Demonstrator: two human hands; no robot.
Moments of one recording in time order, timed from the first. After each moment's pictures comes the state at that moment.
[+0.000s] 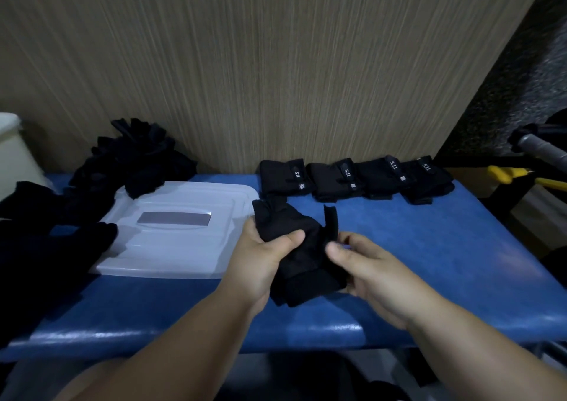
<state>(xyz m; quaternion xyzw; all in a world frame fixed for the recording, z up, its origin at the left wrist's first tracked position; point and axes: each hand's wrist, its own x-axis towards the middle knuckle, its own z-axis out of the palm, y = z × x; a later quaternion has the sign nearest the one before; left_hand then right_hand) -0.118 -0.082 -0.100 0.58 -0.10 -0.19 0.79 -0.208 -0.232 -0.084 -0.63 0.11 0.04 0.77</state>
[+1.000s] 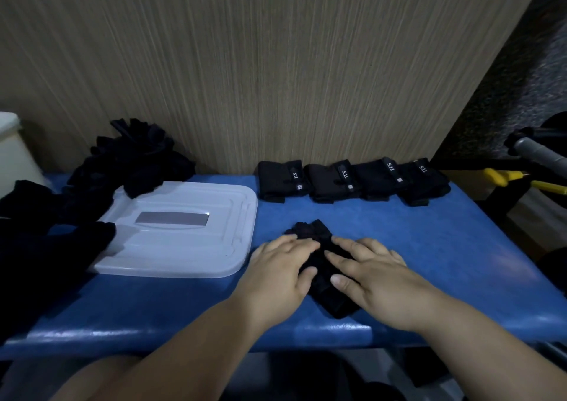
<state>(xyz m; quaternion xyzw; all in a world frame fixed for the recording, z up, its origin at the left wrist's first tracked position) -0.126 -0.084 -0.120 0.89 -0.40 -0.01 0.23 -0.214 -0.261 -0.093 -0.99 0.02 0.11 0.10</state>
